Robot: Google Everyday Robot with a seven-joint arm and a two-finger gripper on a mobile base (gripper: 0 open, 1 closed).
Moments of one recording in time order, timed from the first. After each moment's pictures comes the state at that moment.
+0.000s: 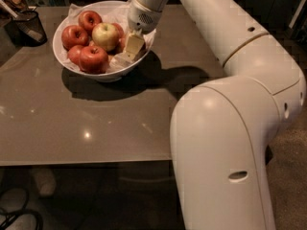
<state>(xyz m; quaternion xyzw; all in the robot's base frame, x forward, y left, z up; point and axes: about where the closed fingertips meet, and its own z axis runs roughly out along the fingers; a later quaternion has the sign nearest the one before) 0.681 0.057 0.895 -0.71 0.67 0.15 0.17</state>
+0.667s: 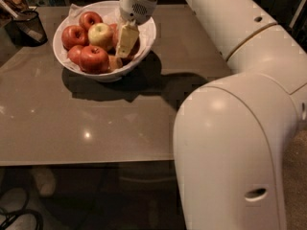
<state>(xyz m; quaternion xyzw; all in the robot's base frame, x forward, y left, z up) 0.666 0.070 0.931 -0.73 0.65 0.13 0.19</state>
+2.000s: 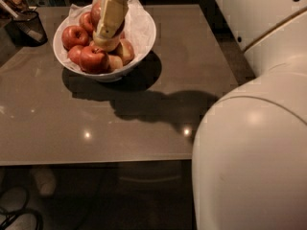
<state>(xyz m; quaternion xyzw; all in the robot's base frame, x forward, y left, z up) 0.599 0.099 1.020 -0.77 0.56 0.15 0.25</state>
